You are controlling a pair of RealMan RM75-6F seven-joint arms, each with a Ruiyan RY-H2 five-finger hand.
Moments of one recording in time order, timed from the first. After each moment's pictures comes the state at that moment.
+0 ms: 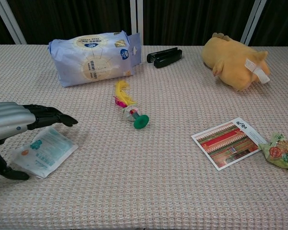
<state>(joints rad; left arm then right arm) -0.49 -1.38 0.09 -1.57 1.65 0.99 0.17 0.22 -1.34 0.20 -1.45 -1.67 1.79 0.29</state>
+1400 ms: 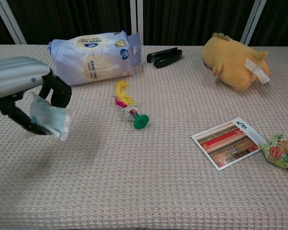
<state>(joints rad) -0.58 -1.38 -0.02 -1.61 1.68 1.09 0.10 0.20 -1.34 0.18 -1.42 -1.68 1.81 0.27</state>
